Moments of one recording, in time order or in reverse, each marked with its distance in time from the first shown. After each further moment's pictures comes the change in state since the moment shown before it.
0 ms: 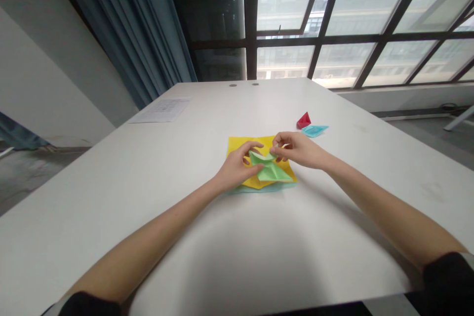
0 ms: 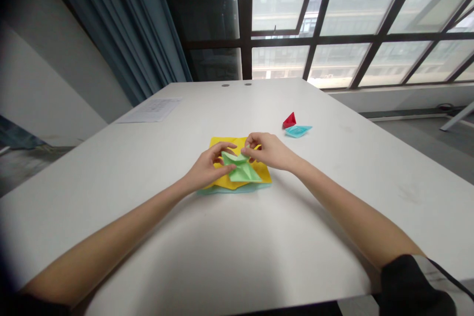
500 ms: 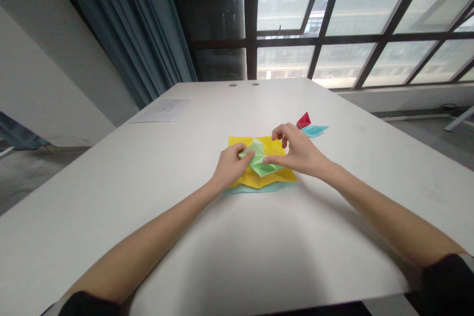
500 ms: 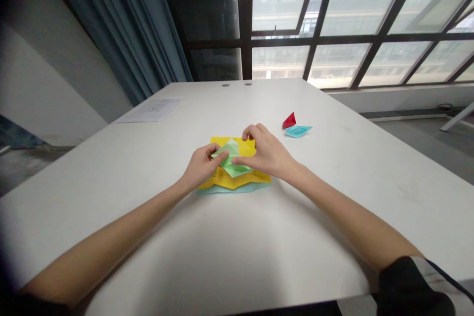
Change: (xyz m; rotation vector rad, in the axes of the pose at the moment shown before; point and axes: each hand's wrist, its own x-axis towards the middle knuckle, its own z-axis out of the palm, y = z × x) left_hand 0.004 -0.007 -0.001 0.164 0.221 -0.168; right_hand -0.006 -0.008 0.010 -0.394 0.287 -0.214
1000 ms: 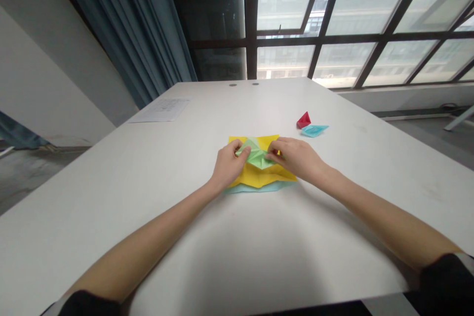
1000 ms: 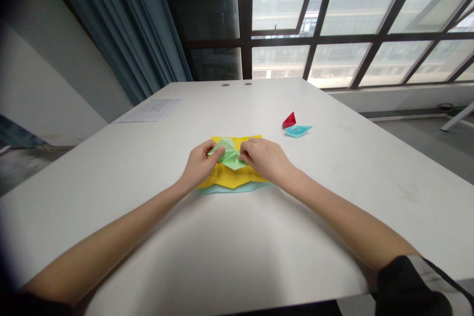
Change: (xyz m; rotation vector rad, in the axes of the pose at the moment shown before) left_hand 0.002 -0.004 -0.001 -0.018 0.089 0.027; right_hand -0.004 -0.002 0.007 -0.432 -0.138 -0.094
